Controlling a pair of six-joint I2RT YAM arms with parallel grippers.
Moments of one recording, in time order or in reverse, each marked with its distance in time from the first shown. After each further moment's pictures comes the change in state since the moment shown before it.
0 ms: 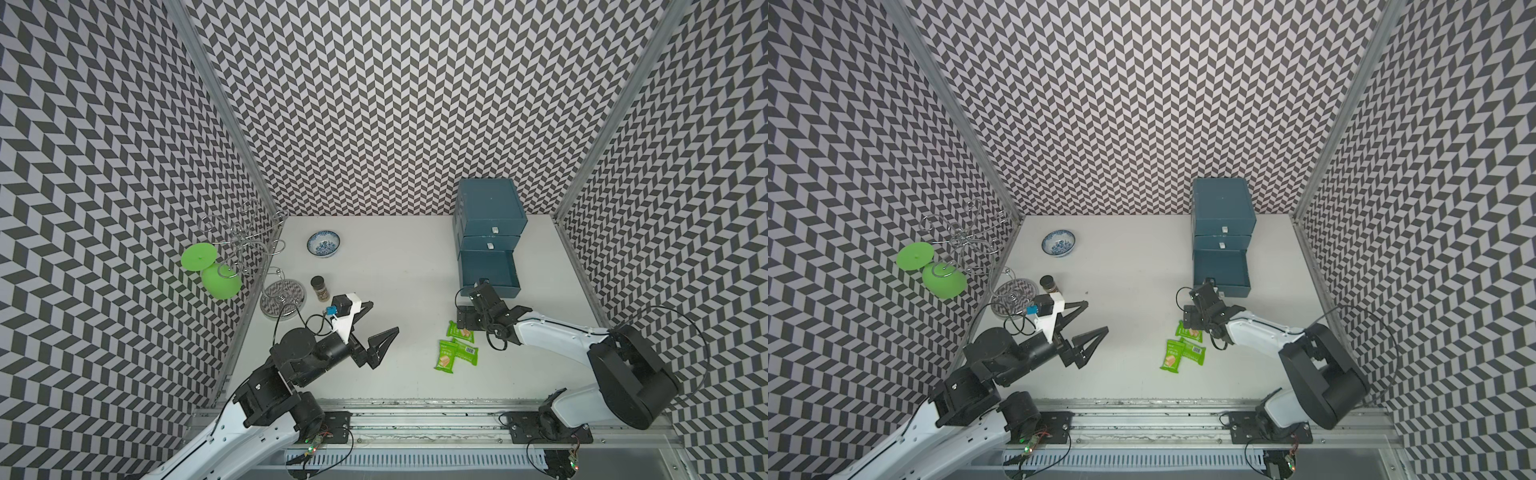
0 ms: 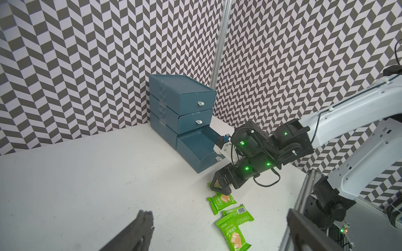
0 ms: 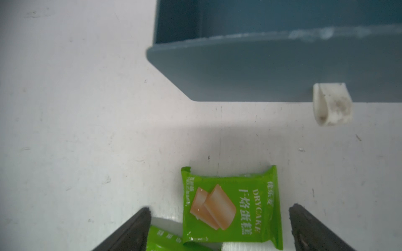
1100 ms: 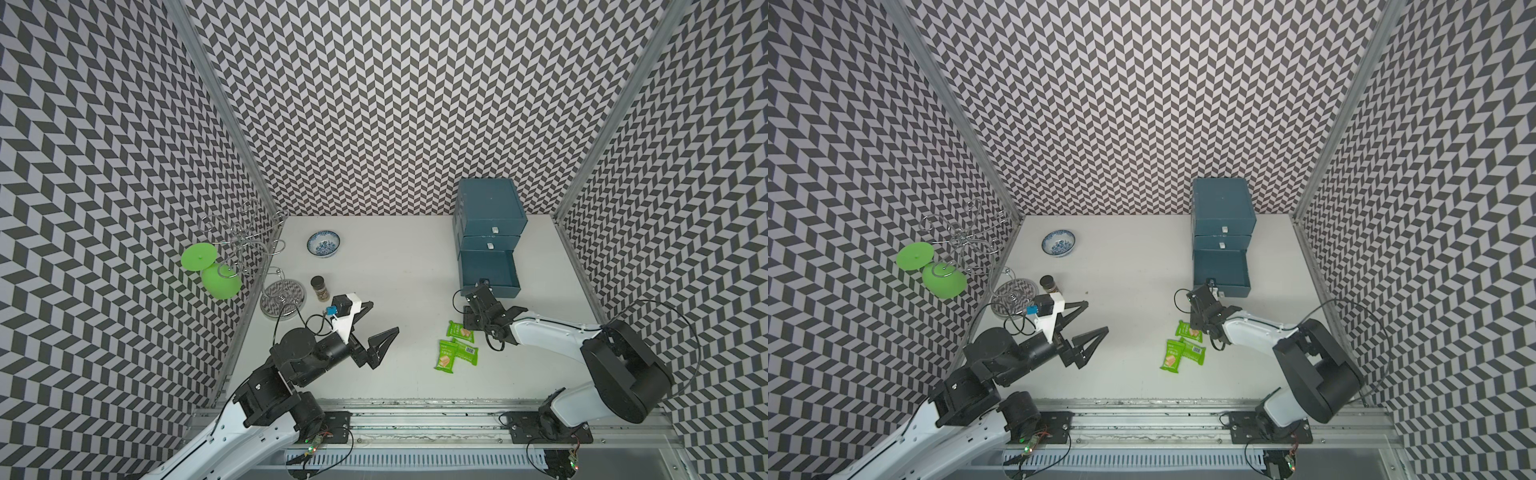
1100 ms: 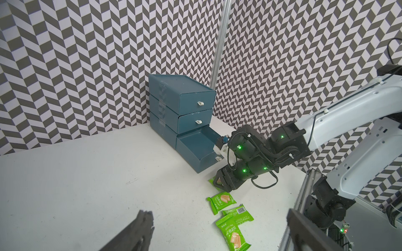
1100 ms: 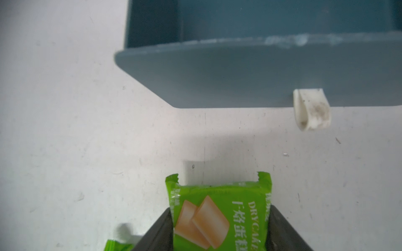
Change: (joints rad) left arm 0.000 0.000 0.000 0.000 0.000 0.000; right arm 0.025 0.003 0.000 0.011 0.091 0.006
